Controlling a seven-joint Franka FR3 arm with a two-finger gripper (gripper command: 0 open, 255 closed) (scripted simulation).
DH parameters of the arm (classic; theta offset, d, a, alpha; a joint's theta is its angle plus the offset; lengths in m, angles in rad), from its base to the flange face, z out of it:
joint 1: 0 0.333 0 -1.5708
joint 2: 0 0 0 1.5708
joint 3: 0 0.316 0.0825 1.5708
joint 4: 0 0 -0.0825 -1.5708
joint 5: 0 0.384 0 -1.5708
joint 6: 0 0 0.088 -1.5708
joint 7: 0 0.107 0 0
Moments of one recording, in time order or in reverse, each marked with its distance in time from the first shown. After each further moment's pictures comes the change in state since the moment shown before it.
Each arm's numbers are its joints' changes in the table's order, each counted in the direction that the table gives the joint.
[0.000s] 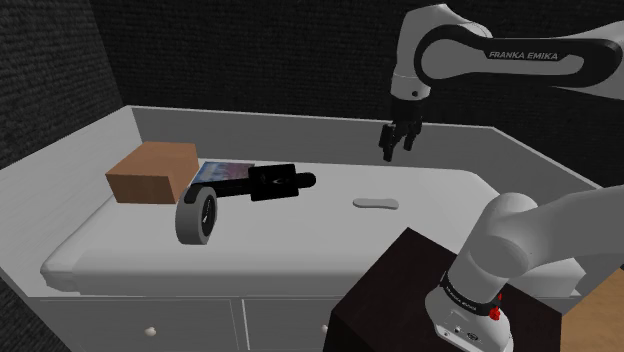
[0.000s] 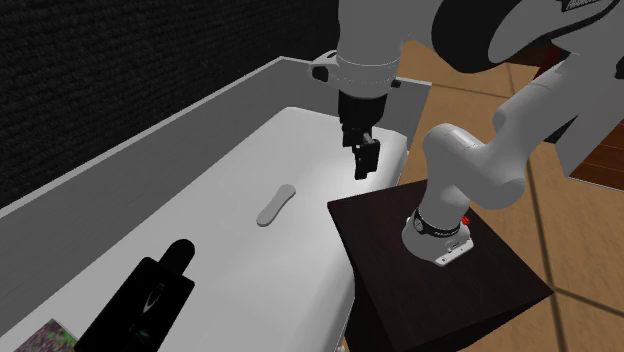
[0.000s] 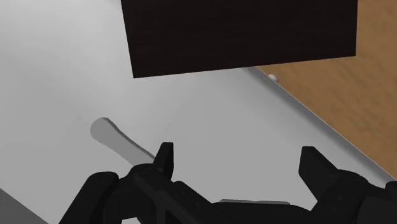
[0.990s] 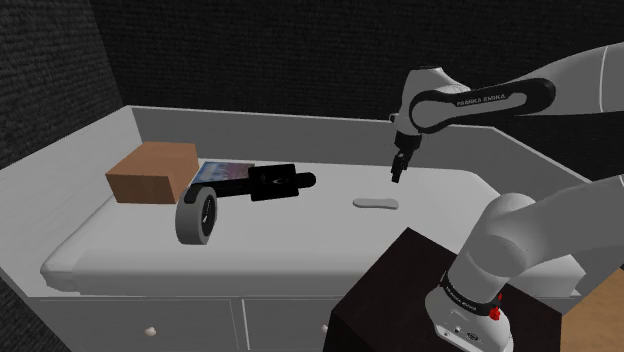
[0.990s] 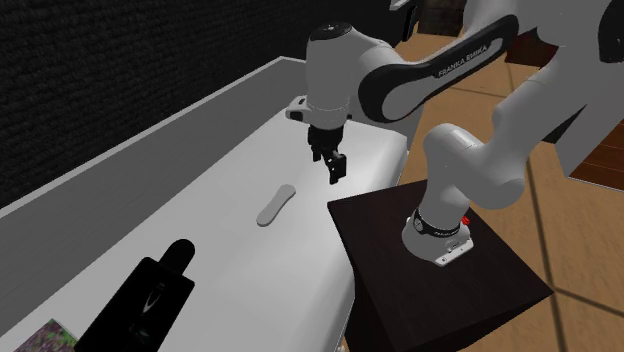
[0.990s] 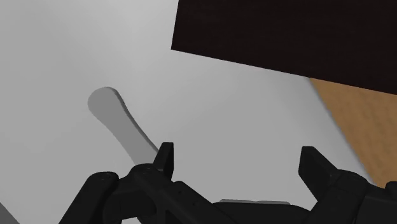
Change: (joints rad) arm -0.027 0.103 -0.313 -0.235 -0.216 -0.389 -0.451
